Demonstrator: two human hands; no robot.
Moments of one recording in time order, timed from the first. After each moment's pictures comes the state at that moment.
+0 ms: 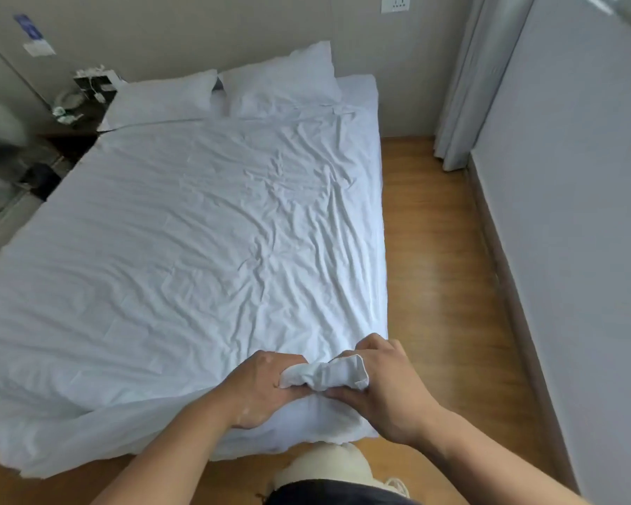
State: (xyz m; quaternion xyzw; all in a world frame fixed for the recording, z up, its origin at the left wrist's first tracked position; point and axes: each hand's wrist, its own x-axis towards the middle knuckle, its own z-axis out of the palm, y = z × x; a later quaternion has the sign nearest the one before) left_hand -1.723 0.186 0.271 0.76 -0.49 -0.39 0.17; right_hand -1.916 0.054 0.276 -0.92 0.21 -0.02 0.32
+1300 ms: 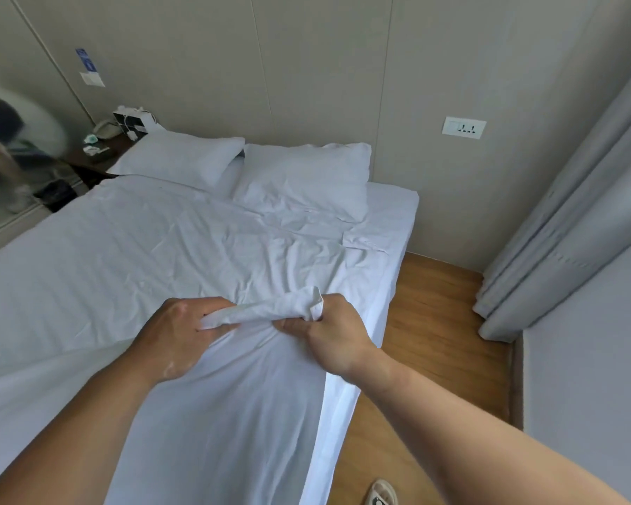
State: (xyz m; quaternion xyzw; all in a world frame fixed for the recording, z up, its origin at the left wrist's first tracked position) left_hand -1.389 -0.473 0.346 0.90 -0.32 -0.13 0.27; right_hand -1.519 -0.679 0.332 -0.75 0.20 -0.03 0.63
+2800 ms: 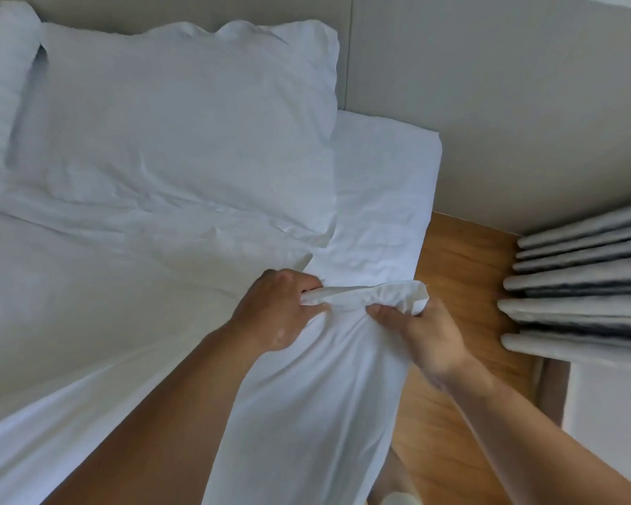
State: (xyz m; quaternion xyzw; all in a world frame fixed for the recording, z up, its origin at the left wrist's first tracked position) left_hand -0.965 -1.072 0.035 0.83 -0.41 -0.33 0.18; right_hand -1.145 -1.216 0.024 -0.54 0.47 0.01 0.70
